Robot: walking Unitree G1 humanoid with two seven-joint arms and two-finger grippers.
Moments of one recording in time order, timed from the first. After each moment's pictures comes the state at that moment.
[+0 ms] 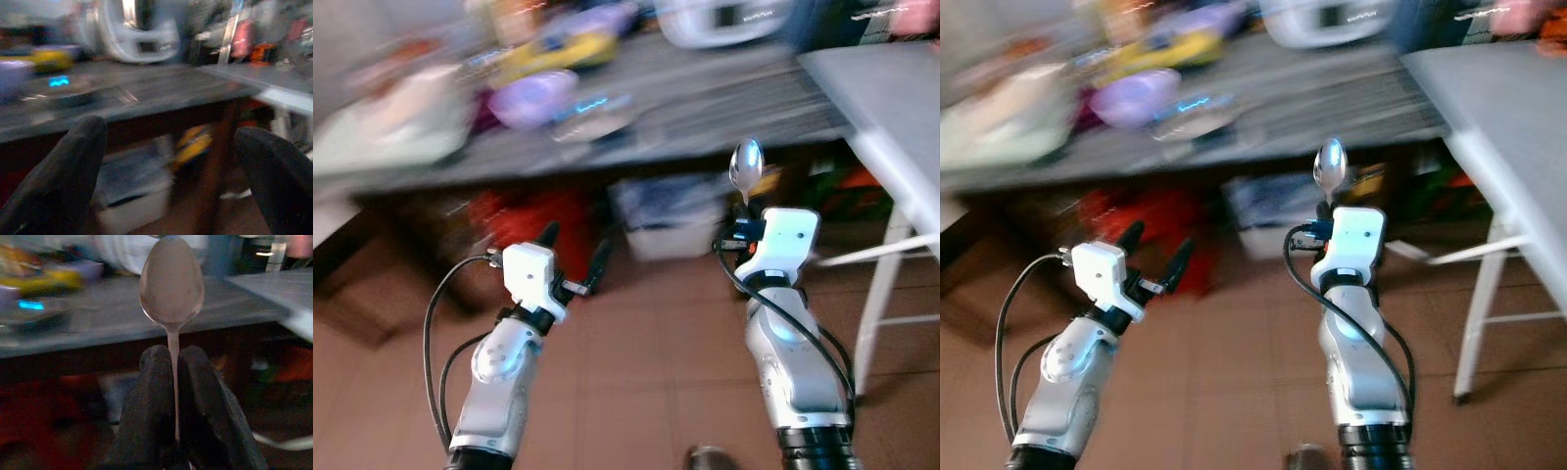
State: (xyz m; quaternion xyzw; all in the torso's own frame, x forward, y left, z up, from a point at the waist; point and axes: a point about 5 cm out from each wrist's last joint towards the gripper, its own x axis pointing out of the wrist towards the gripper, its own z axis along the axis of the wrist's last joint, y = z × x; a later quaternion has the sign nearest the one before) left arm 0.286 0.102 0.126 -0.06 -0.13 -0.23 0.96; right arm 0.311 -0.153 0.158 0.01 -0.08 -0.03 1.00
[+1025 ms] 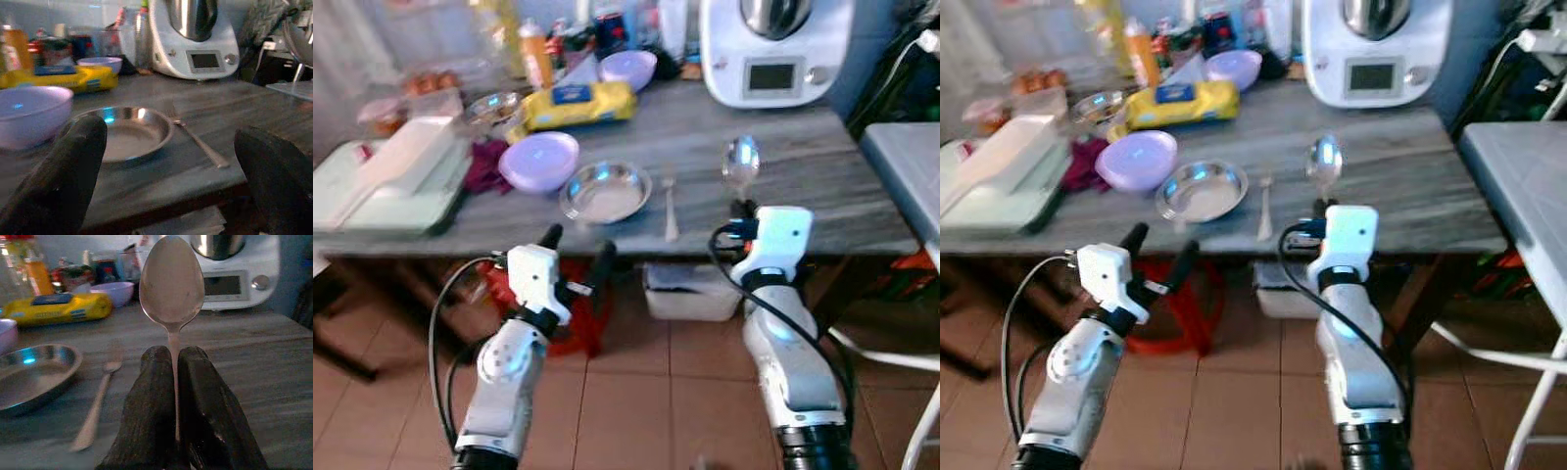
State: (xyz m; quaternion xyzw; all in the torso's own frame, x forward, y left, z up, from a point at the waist) left arm 0.287 0.109 0.123 -0.05 -0.12 -0.22 0.97; right arm 0.312 -0.138 0.164 0.00 -0.10 -0.01 1.00
